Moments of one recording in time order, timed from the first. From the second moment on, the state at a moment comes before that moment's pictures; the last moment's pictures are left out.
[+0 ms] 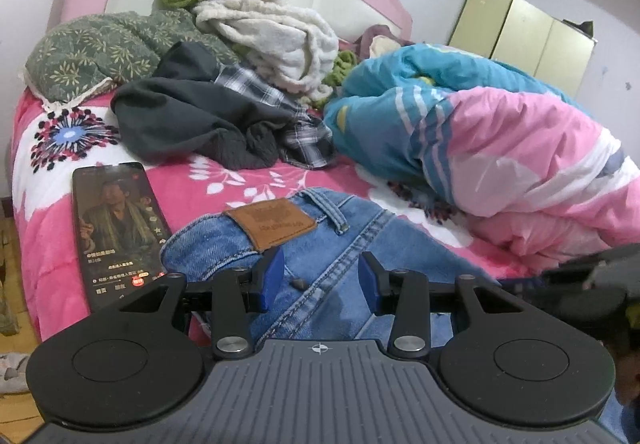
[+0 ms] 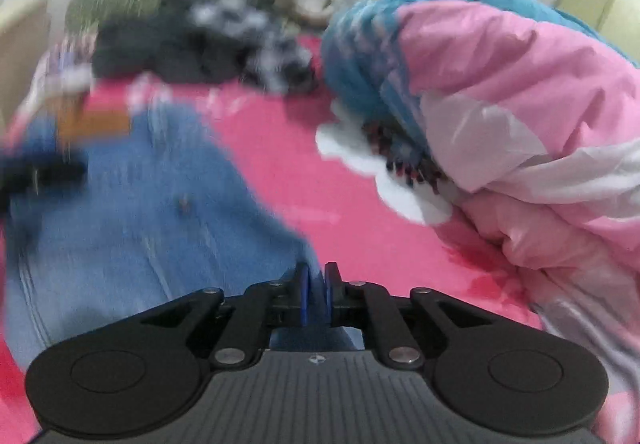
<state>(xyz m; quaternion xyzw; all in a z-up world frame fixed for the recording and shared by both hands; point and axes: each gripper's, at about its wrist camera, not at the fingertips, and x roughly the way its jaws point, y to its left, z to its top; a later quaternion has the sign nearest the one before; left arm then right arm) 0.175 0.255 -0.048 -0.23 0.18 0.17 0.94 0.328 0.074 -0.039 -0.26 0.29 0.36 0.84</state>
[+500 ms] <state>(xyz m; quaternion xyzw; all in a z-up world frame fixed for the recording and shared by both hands) 0.173 0.251 -0.052 -0.24 0.19 0.18 0.93 0.387 0.164 -0.050 -0.11 0.41 0.47 0.78</state>
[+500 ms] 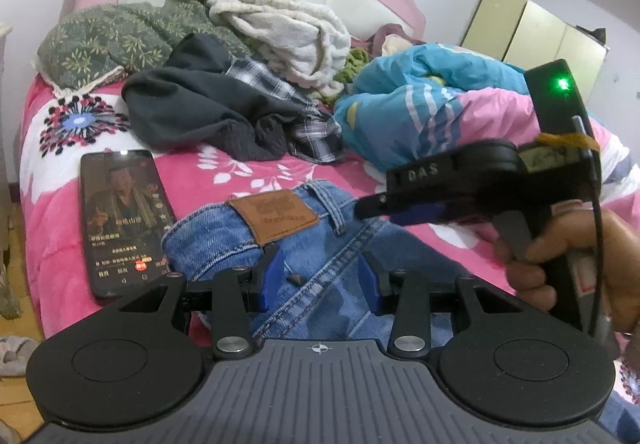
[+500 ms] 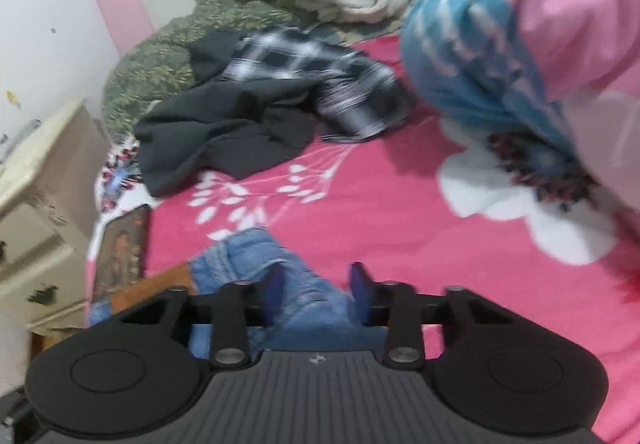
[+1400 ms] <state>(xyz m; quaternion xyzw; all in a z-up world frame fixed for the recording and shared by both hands) 0.168 0.250 -0.056 -0.26 0.21 0.18 0.92 0.362 0.186 -0.070 -0.16 0.33 0.49 0.79</state>
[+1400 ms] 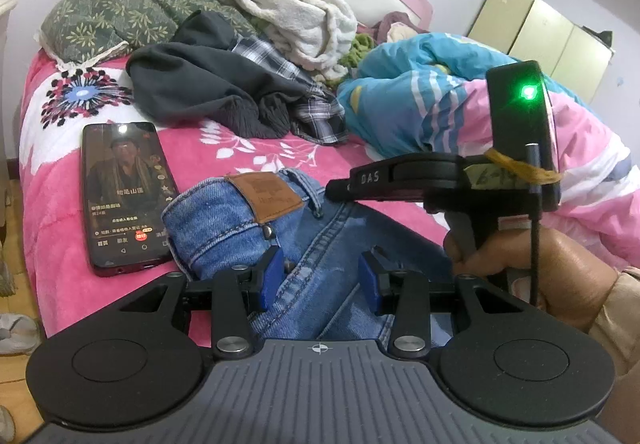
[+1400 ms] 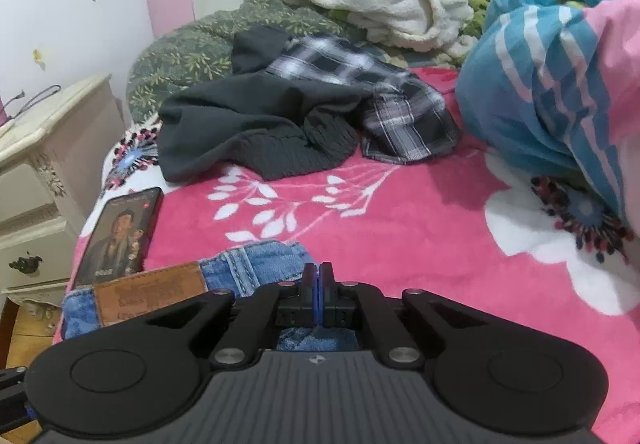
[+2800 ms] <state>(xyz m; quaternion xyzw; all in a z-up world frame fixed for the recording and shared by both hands) 0.263 0.221 -0.066 -0.12 0.26 0.20 0.94 0.284 -0.409 -0.026 0.16 0.33 0.02 0.93</state>
